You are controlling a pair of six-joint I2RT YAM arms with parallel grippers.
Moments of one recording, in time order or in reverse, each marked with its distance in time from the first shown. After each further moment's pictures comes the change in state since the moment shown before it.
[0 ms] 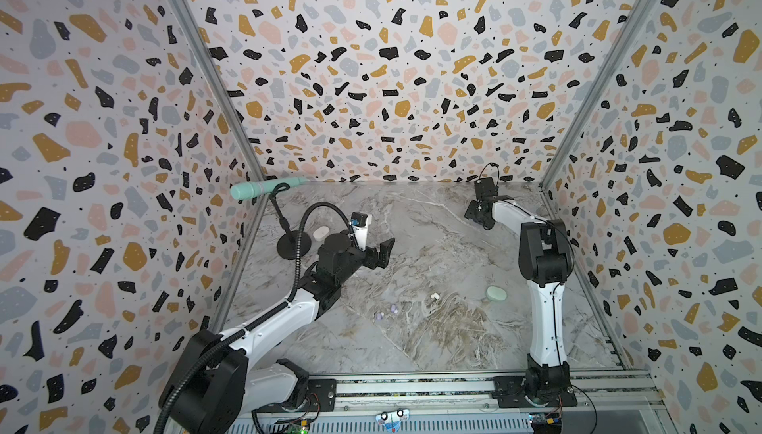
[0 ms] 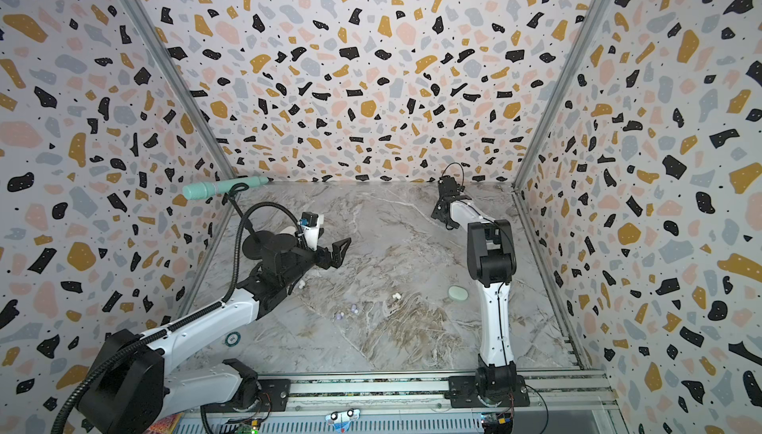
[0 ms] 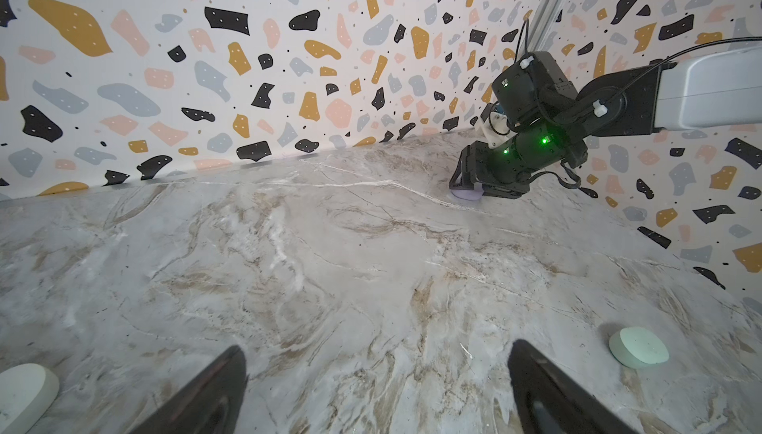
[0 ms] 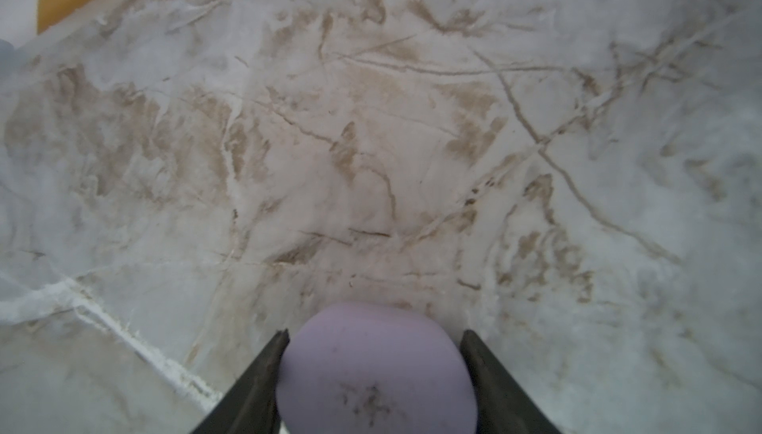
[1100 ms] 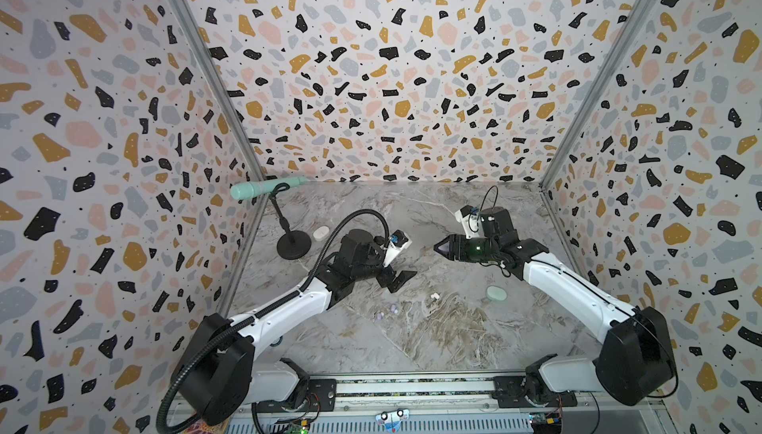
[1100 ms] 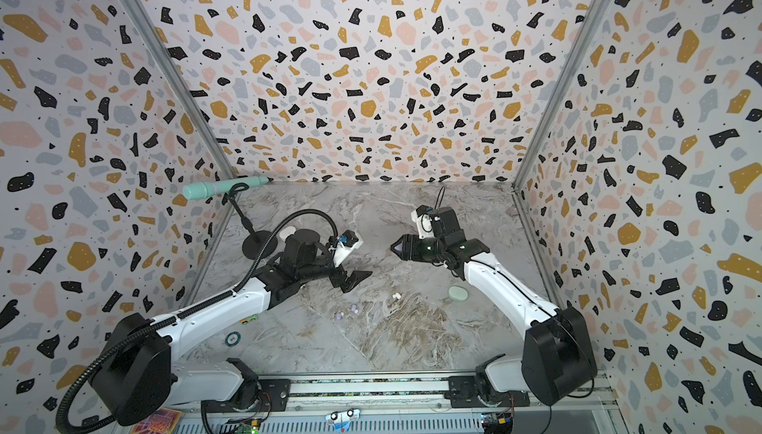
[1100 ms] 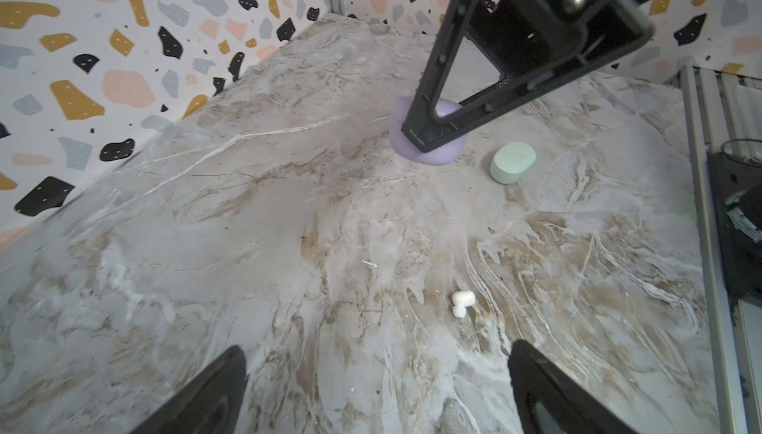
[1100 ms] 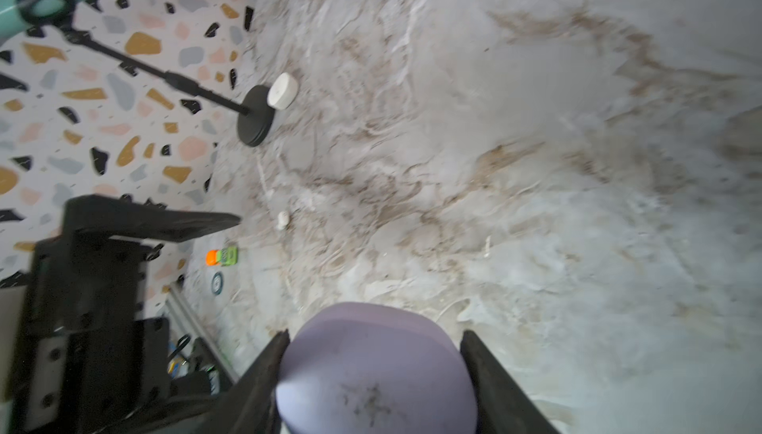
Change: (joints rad) left arm -0.126 0.091 0.150 -0.325 0.309 0.440; right arm 0.304 -0.987 -0.815 0.118 -0.662 -0.062
